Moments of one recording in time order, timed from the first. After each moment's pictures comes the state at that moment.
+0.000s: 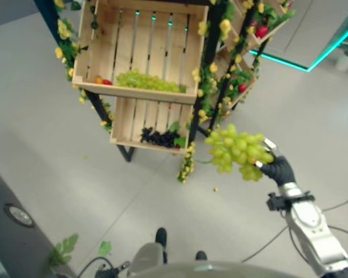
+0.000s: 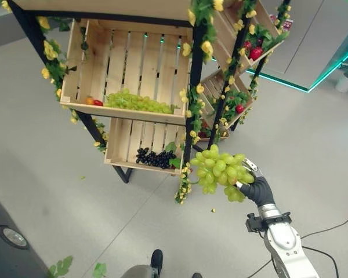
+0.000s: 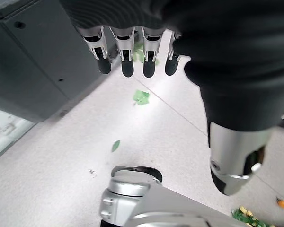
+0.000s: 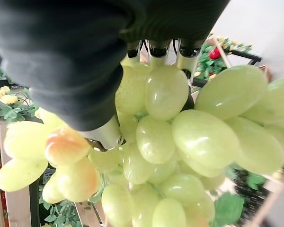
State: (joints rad) left arm 0.06 0.18 -0.03 1.25 -0.10 -0.09 0.28; right arm 0.20 -0.51 0.07 -0.22 0.29 -0.17 -0.06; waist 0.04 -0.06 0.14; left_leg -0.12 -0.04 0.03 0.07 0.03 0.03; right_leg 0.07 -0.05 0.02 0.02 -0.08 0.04
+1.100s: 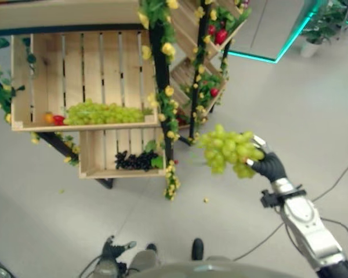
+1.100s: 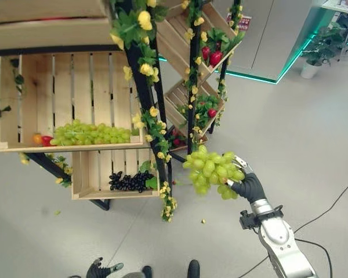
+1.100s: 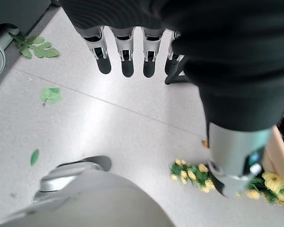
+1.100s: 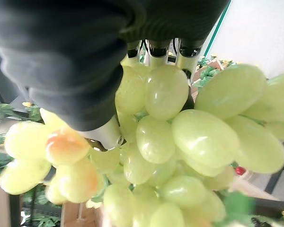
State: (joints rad) left arm 0.03 0.21 -0.14 1.14 -0.05 -0.10 0.28; right arm 0.22 -0.55 0.12 -0.30 0.26 -0.17 -0.05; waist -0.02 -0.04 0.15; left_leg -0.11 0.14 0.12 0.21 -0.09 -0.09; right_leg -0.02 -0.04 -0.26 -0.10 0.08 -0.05
